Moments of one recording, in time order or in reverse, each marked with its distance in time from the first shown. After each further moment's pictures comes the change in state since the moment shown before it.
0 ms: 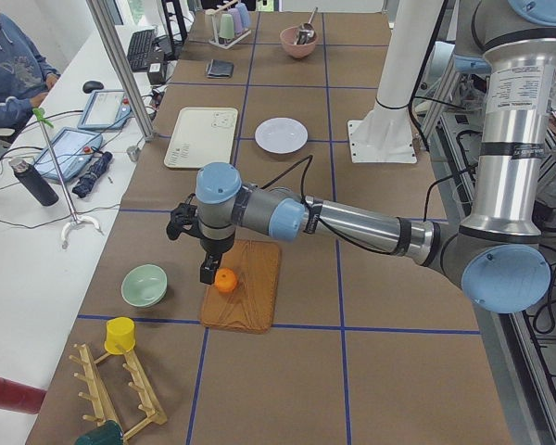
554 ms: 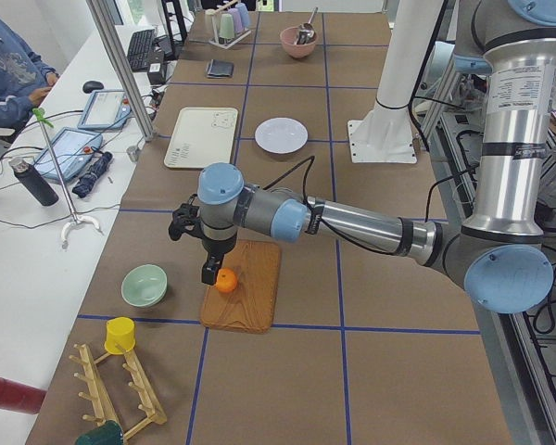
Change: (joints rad) left arm 0.000 0.017 -0.011 -0.005 0.000 0.004; right arm 0.000 0.000 -0.002 0.000 -0.001 -0.001
